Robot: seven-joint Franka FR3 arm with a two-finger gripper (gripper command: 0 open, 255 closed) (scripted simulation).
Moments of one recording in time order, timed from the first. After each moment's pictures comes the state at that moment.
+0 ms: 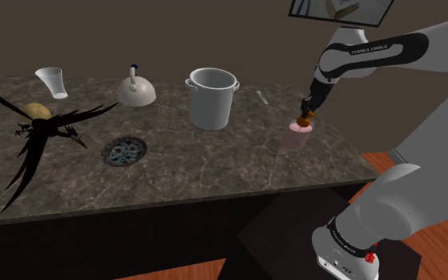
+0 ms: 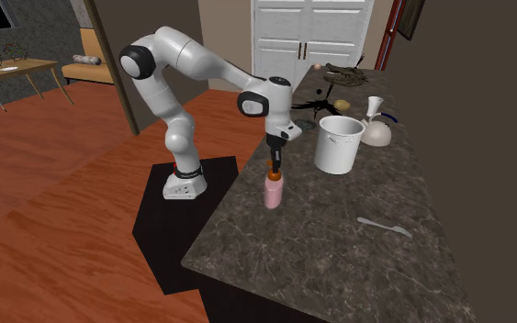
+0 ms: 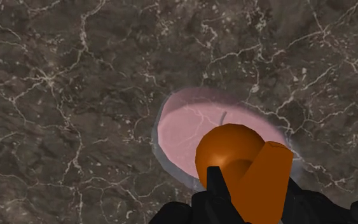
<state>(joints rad) -0.07 -0.33 -0.49 -2.40 -0.18 2.10 -0.29</state>
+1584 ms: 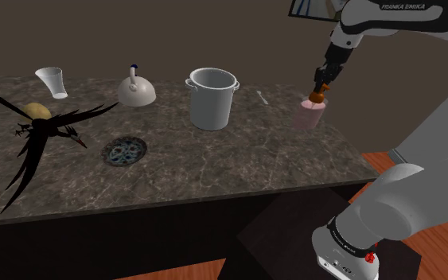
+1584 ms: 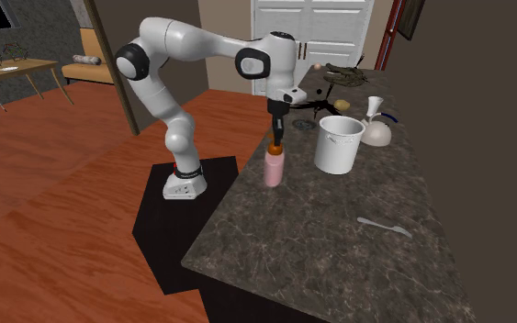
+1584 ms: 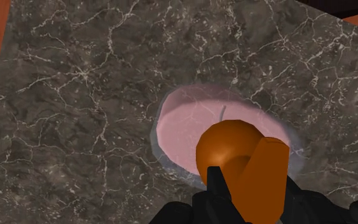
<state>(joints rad) -0.07 -0.40 -0.44 -2.13 -0.17 1.77 -0.28</state>
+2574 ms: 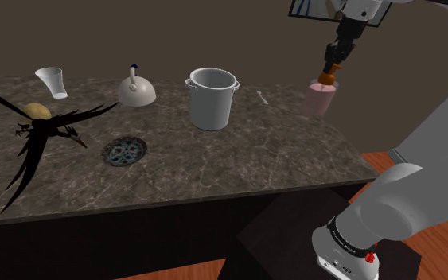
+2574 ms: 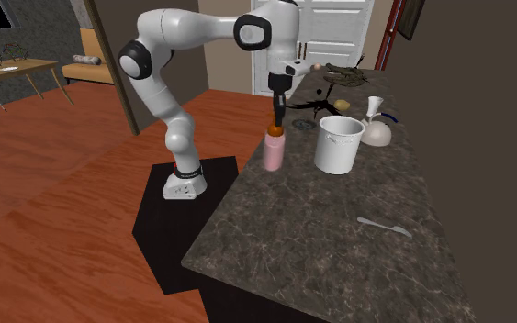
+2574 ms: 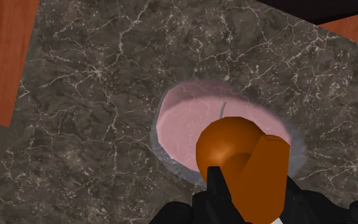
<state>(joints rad) -0.06 -0.37 -0.43 -1.90 -0.15 1.57 -0.29</state>
